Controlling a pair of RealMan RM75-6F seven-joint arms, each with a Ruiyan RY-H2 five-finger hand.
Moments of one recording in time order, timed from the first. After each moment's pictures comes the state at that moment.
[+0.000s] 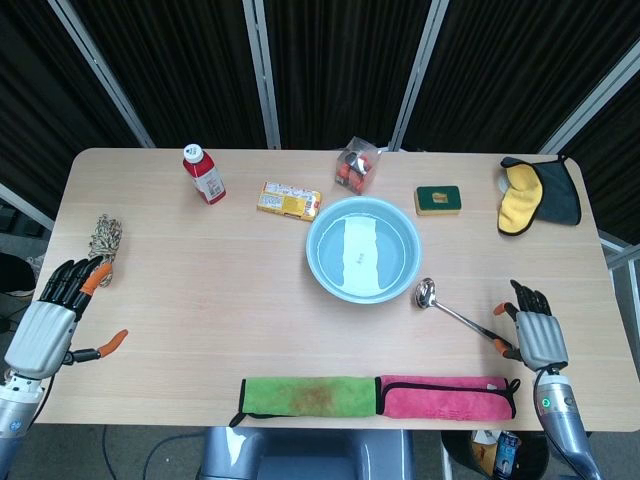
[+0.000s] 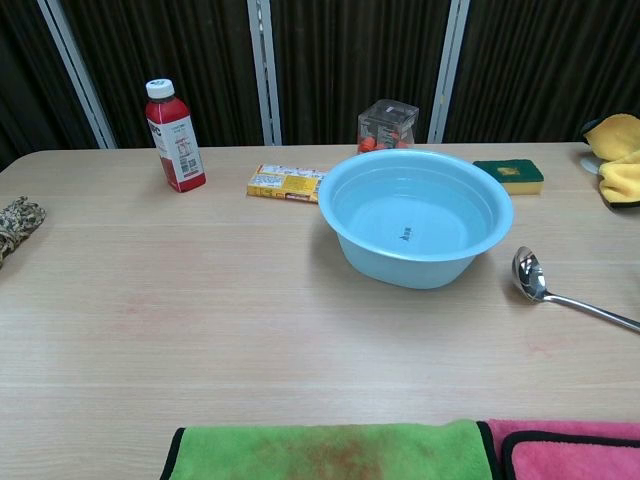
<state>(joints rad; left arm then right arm) -0.21 -1.17 -0.02 -1.55 1.67 1.51 -0.08 0.23 -1.45 0.14 -1.30 -1.27 1.14 -0.08</state>
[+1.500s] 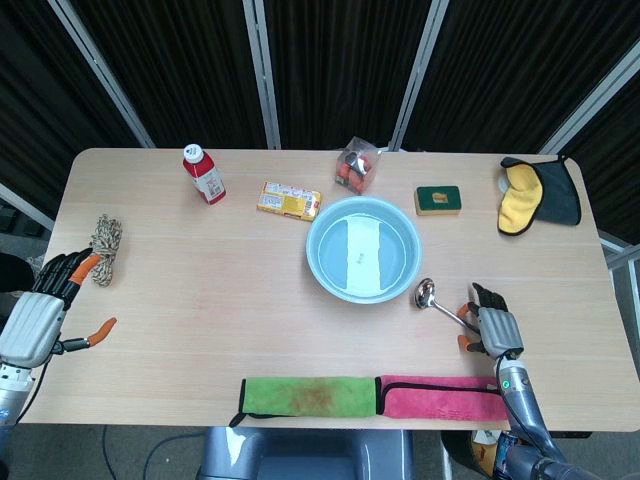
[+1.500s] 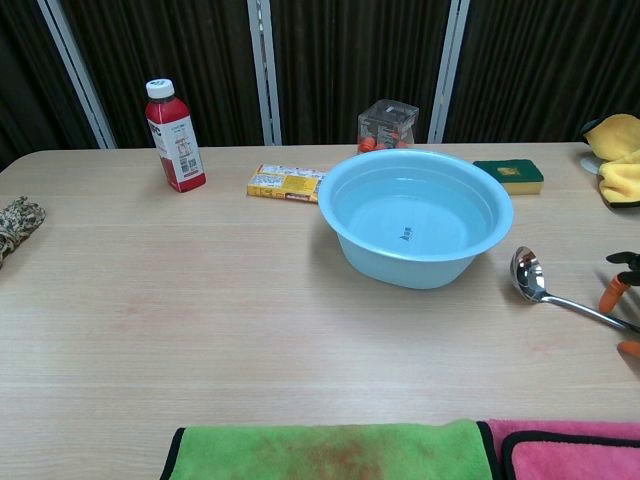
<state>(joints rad) -0.23 -1.14 -0.03 -1.52 1.61 1.46 -0.21 0.33 -1.70 0.13 -0.97 -1.26 0.99 0.08</state>
